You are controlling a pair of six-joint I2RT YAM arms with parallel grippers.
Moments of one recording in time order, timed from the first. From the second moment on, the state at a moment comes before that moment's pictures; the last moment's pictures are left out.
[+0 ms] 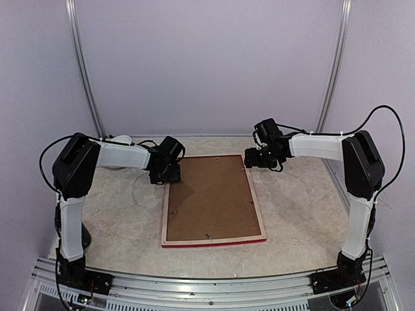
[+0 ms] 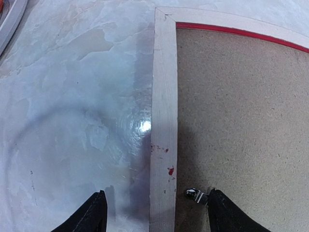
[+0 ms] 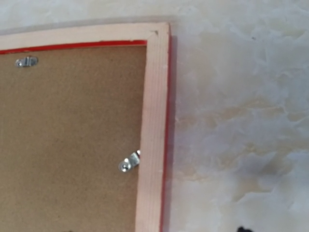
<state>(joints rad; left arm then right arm) -0.60 2.11 1.45 -0.40 -0.37 -0.59 0.51 1.97 1.46 -0.35 0.11 0.37</state>
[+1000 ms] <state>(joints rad) -0.60 2.07 1.36 -0.32 -0.36 -0.63 0.51 1.97 1.46 -0.35 0.11 0.37</state>
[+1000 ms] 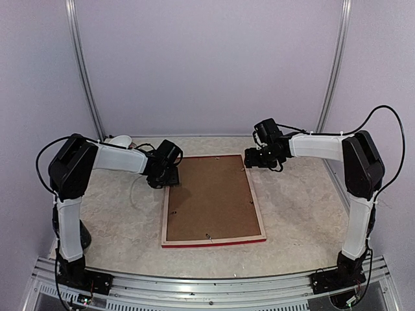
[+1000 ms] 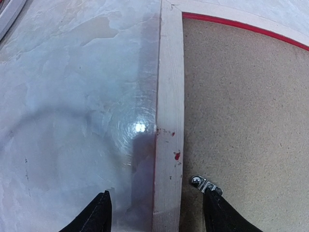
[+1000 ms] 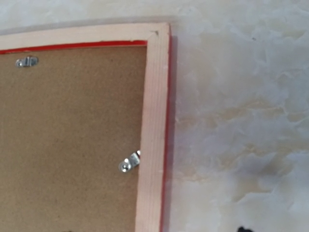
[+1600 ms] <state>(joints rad) -0.59 2.03 1.43 -0.40 -0.38 -0.62 0.51 1.97 1.46 -0.35 0.11 0.37</state>
